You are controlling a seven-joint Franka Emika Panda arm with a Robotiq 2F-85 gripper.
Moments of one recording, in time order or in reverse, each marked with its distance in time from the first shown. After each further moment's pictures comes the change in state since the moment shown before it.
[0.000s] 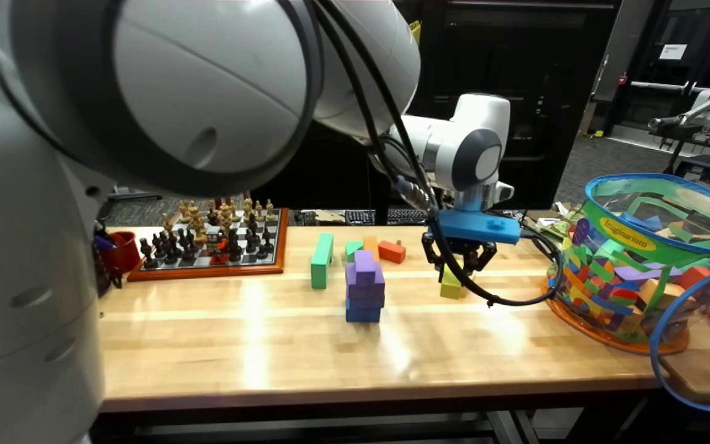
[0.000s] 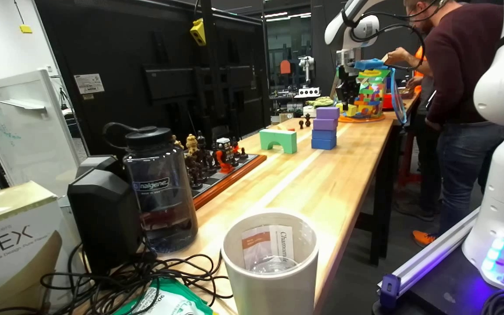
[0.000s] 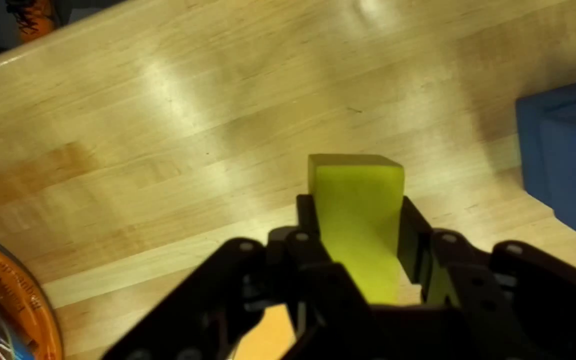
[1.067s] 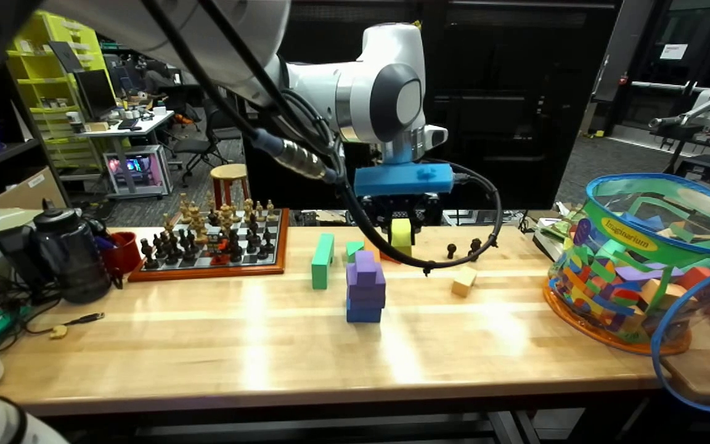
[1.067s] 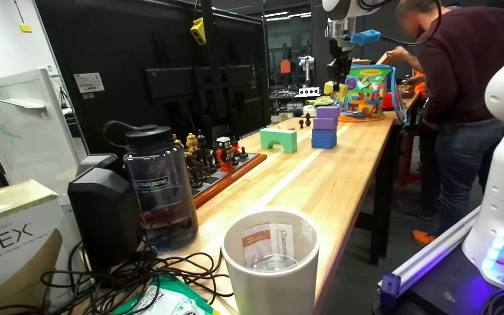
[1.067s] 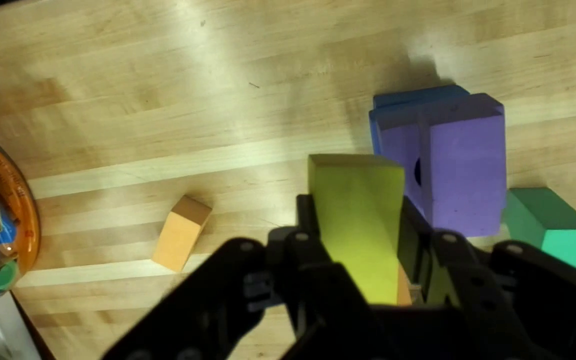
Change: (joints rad) arm 0.159 -0.366 0.030 -0.266 -0.115 0.038 0.103
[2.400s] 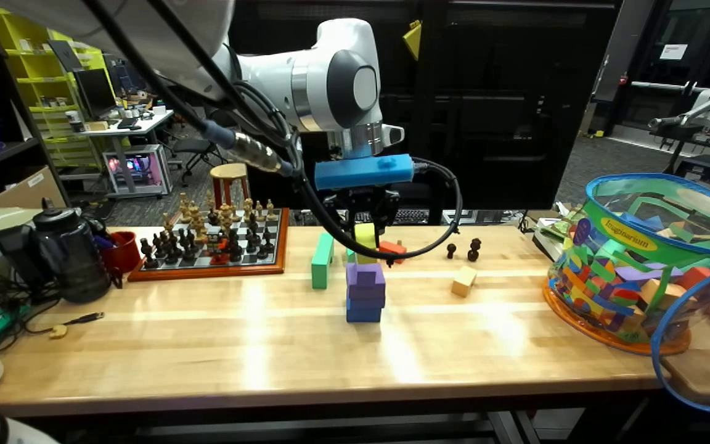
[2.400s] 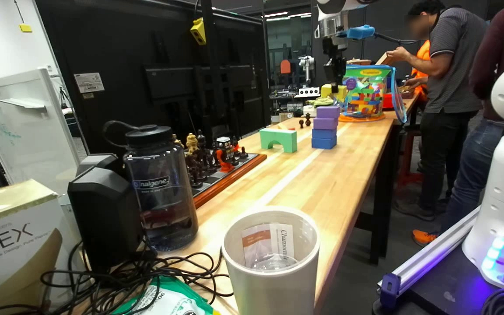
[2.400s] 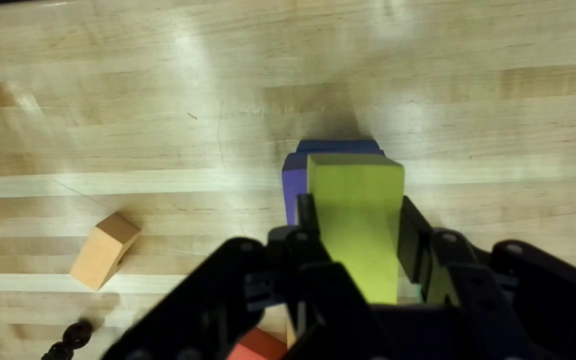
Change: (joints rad) arm 0.076 -0.068 0.042 -0.047 -0.038 -0.136 -0.005
